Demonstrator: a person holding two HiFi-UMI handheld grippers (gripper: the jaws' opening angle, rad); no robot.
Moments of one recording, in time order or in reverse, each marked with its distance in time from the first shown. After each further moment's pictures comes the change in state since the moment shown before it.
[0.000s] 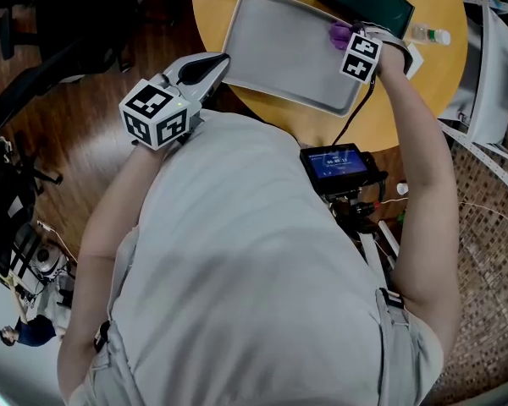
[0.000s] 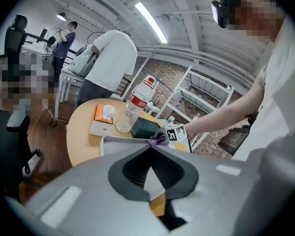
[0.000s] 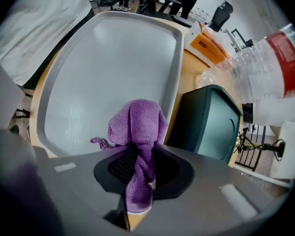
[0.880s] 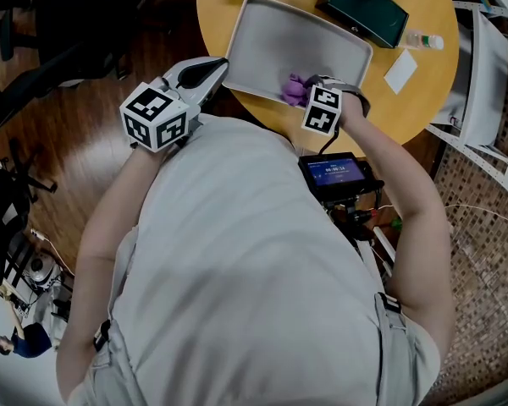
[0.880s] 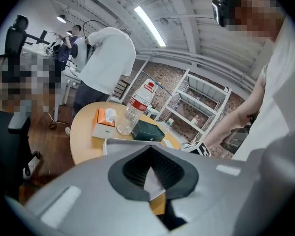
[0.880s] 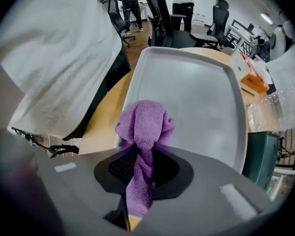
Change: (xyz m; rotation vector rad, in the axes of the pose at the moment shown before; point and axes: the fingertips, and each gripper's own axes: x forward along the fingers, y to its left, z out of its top) left arm -0.014 0.029 0.001 -0.009 -0.029 -0.014; right arm -0.038 0.148 0.126 0.066 -0.207 0.320
